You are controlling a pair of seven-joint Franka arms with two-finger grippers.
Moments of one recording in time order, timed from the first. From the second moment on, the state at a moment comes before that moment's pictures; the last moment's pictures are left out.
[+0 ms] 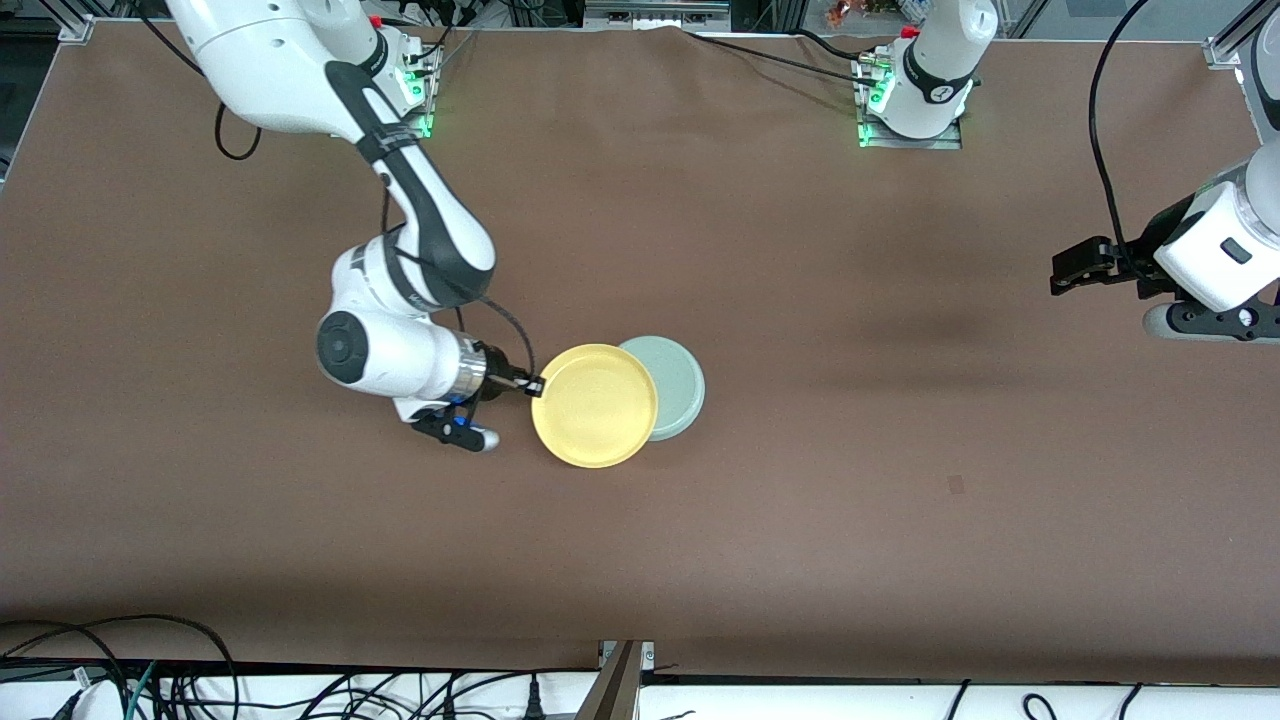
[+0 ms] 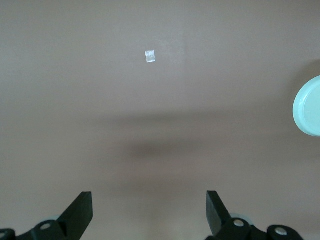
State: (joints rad) left arm -0.07 0.18 0.03 -1.43 -0.01 1.48 -0.01; right arm 0.34 0.67 0.14 -1.52 0.39 2.19 0.54
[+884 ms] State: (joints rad) left arm -0.07 0.18 0.03 -1.43 -0.01 1.48 -0.01; right arm 0.46 0.73 0.14 -1.56 0.37 2.29 0.55
